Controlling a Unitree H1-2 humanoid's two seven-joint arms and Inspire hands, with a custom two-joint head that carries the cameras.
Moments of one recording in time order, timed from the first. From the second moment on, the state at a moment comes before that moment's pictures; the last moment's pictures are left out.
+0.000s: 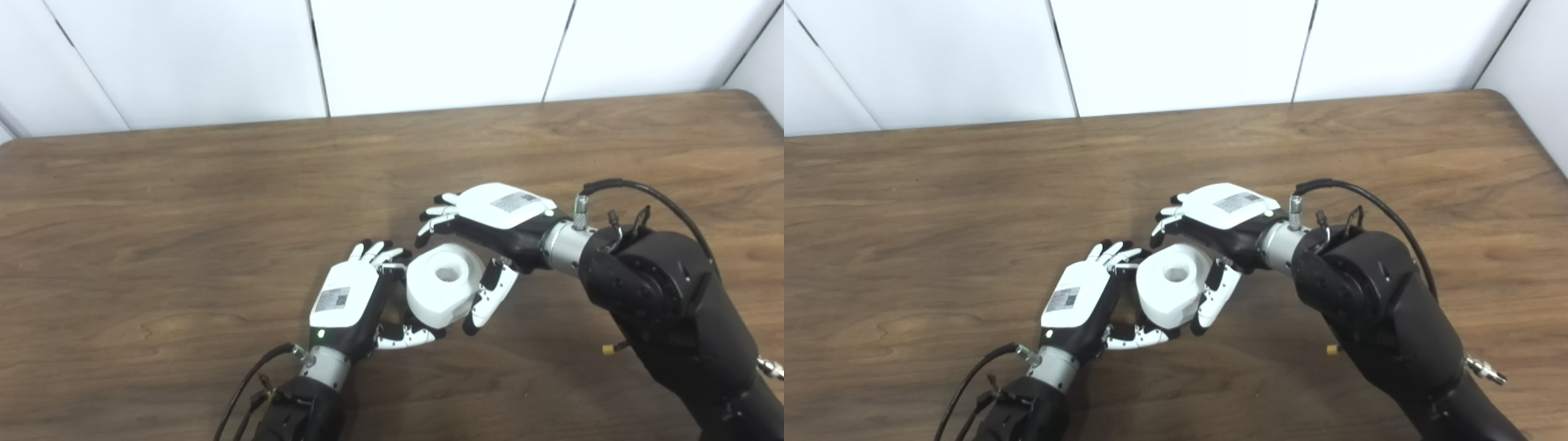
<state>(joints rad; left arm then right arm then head) 0.04 0.10 -0.54 -0.21 0.95 0.19 -0.05 -0.38 -0.39 0.37 -0.65 -0.94 0.37 1.10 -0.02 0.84</state>
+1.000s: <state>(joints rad) 0.02 0.10 -0.54 -0.18 0.95 0.18 -0.04 -0.56 -0.47 0.30 -0.78 -0.87 0.42 1.17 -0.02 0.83</state>
